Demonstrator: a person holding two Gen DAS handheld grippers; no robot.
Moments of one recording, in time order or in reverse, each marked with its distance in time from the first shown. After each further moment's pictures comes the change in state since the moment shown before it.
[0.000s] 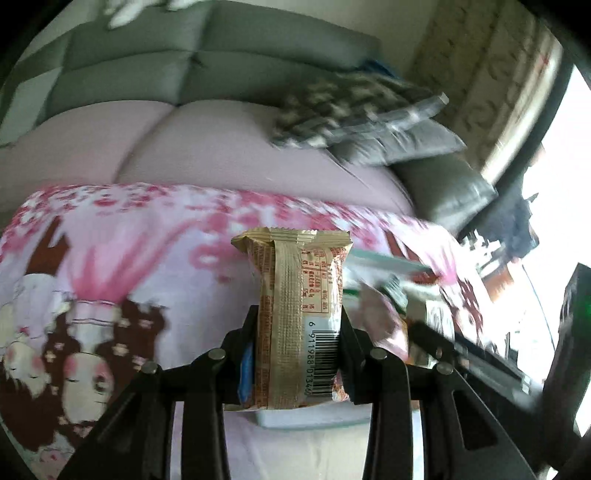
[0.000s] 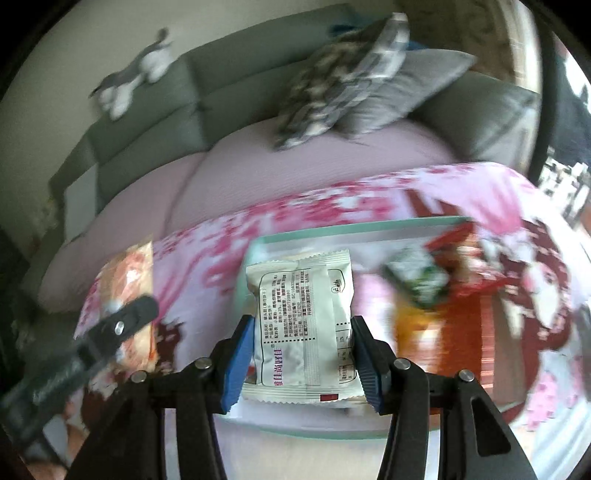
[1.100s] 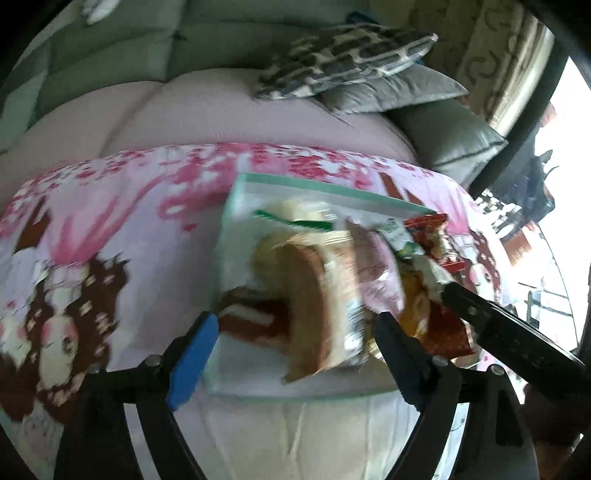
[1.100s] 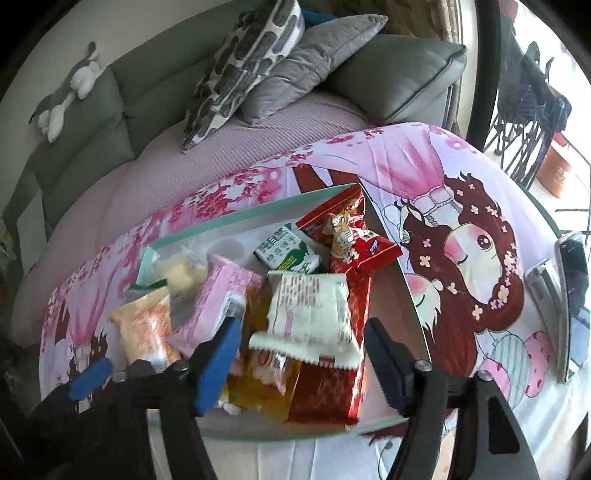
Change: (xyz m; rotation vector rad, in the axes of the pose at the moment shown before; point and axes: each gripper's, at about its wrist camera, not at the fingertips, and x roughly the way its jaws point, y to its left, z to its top) left arm 0.023 -0.033 -0.039 0.024 0.099 0.109; right arm 0.001 -0.073 -0.008 0.082 0.058 -0.118
